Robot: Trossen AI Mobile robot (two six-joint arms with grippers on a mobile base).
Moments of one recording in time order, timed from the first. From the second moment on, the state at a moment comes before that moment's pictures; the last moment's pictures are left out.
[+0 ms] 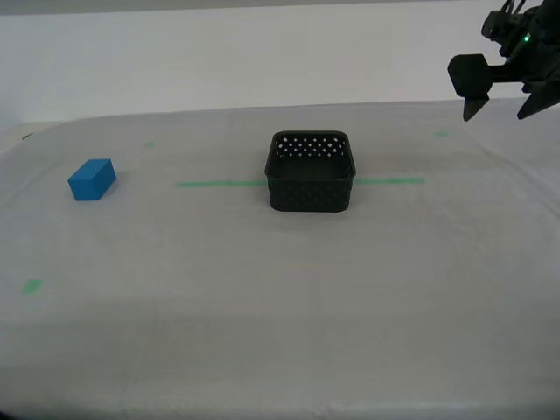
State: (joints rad) arm 0 0.07 1.74 1.10 -0.39 0.03 0.03; arm 1 0.00 1.05 0.52 0.60 -0.01 0.00
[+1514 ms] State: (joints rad) arm 0 0.07 1.74 1.10 -0.39 0.03 0.03; arm 1 0.00 1.05 0.52 0.60 -0.01 0.00
